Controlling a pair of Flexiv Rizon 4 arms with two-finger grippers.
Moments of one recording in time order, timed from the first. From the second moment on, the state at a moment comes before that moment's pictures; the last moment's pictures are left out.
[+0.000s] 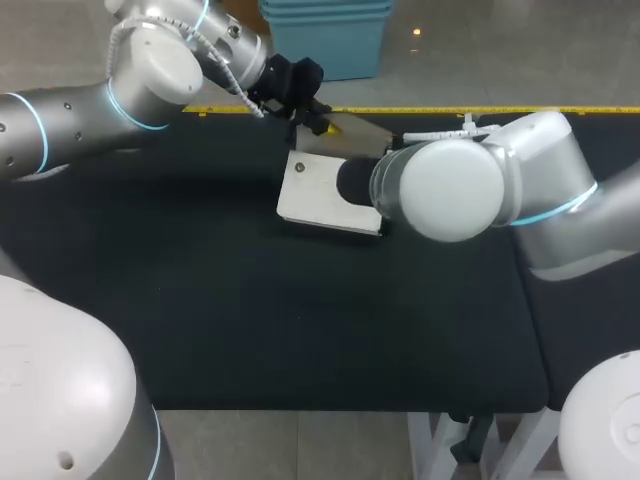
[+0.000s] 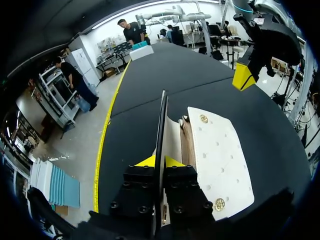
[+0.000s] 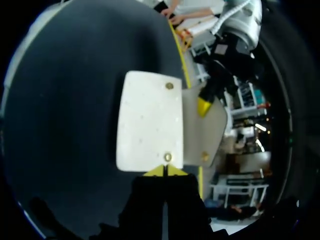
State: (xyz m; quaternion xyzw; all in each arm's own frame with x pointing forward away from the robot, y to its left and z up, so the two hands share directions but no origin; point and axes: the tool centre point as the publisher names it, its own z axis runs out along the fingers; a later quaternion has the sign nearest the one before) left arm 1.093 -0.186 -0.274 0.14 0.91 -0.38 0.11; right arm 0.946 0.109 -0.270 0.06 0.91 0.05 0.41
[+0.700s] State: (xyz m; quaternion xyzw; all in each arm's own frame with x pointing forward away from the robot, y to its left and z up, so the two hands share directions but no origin) left arm 1.061 -0.179 -0.230 0.12 0.90 -0.39 0.14; right arm 0.989 0.121 -0.245 0.05 0.90 0.02 0.43
